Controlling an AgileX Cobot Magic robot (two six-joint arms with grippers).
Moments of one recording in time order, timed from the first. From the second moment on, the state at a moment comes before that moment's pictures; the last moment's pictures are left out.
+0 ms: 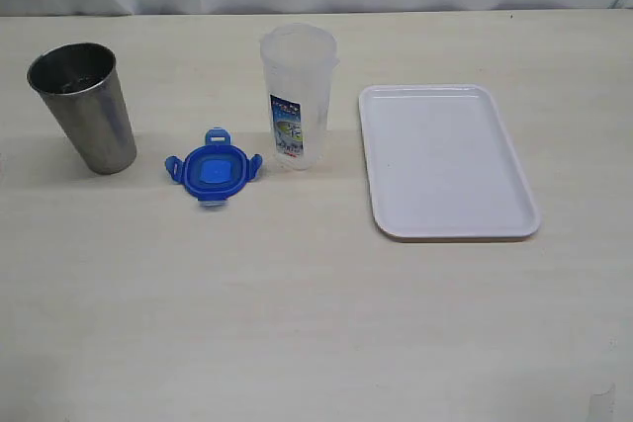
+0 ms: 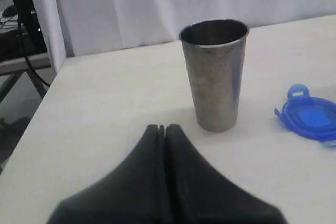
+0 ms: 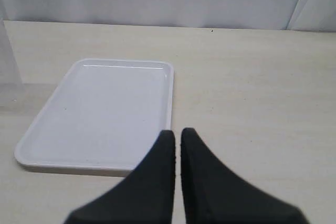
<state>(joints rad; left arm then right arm) -0.07 0.00 0.00 0.21 0.32 -0.05 0.04 0.00 0.00 -0.09 0.36 0.03</state>
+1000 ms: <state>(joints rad) -0.07 0.05 0.00 0.21 -0.52 -0.29 0.04 0.00 0.00 -0.09 0.36 0.03</state>
